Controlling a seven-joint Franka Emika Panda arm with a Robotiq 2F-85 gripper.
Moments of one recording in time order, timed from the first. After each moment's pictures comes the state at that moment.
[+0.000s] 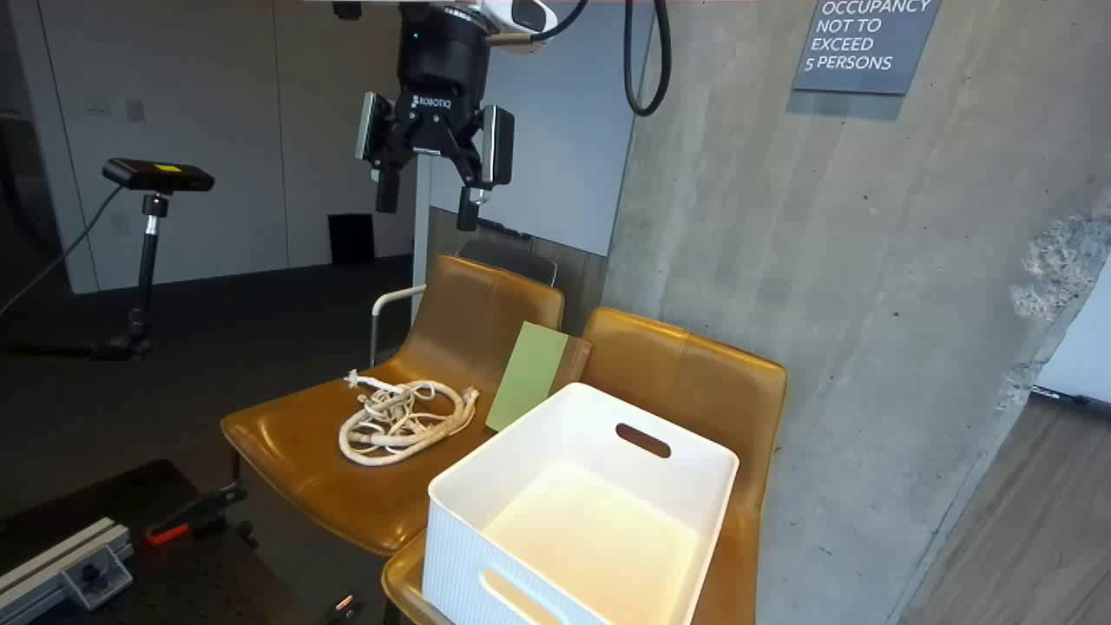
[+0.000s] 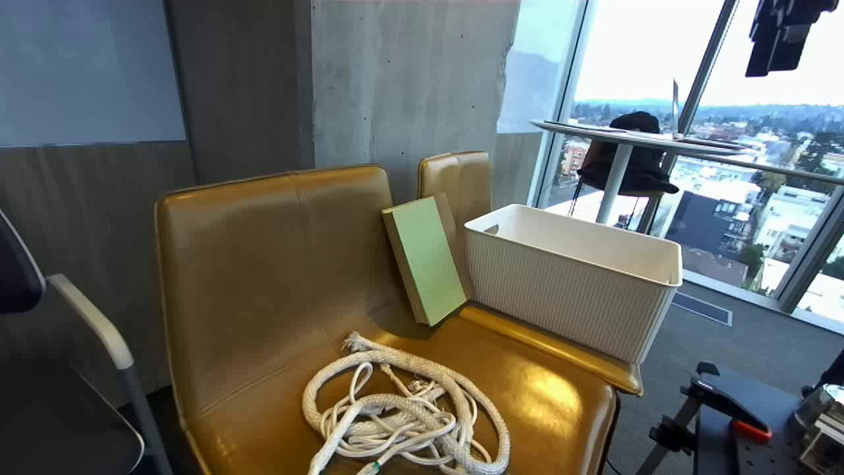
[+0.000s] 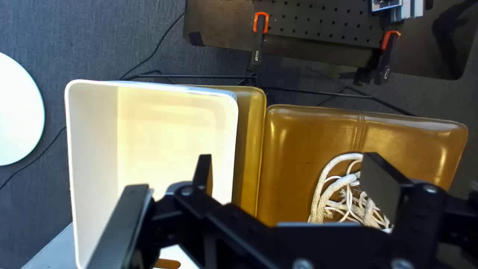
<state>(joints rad) -0.05 -0.25 -0.15 -1.99 -0.12 1.63 -0.36</state>
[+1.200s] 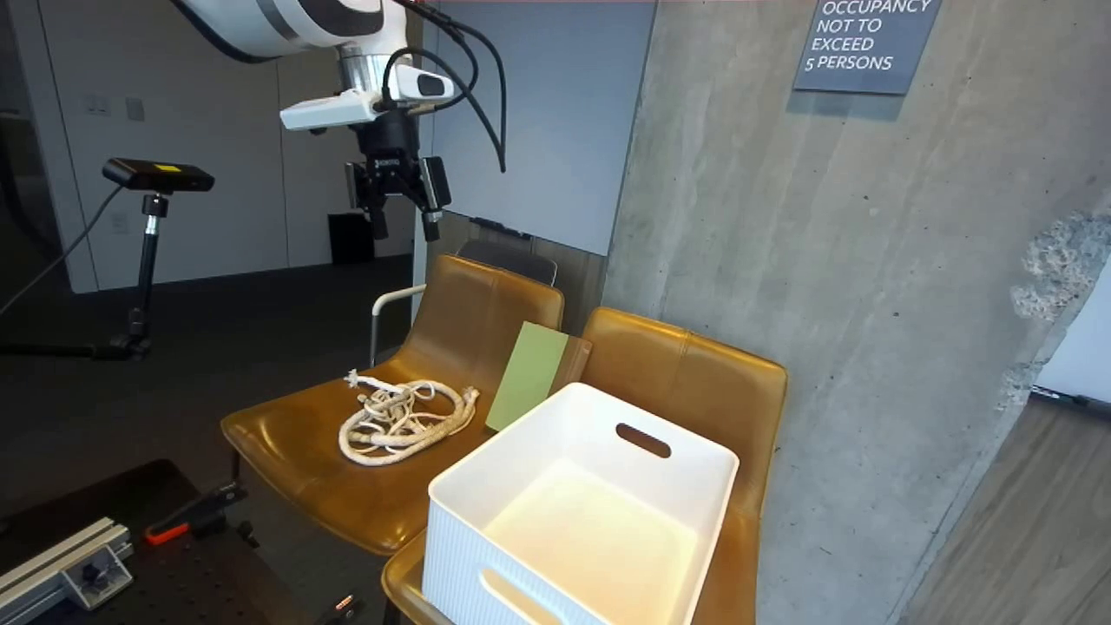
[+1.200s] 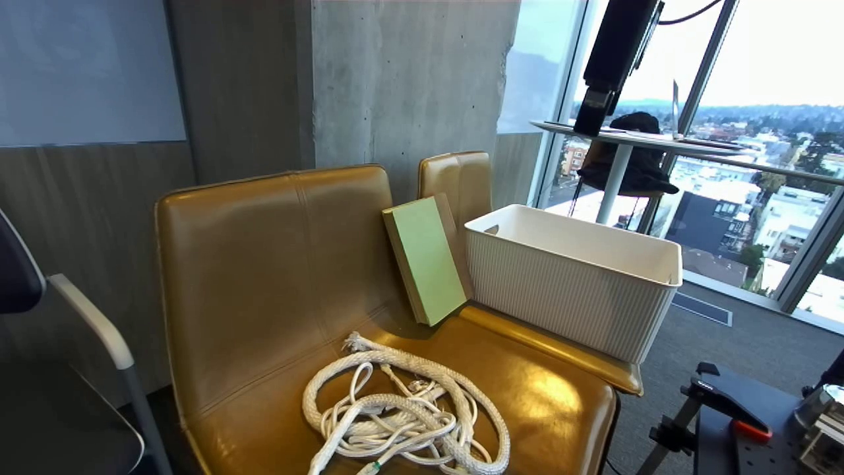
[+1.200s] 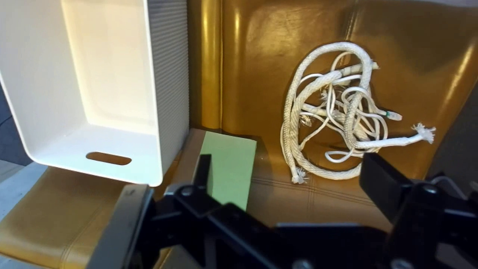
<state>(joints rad) 0.08 -0.07 0.12 -2.03 -0.23 2.05 0.12</state>
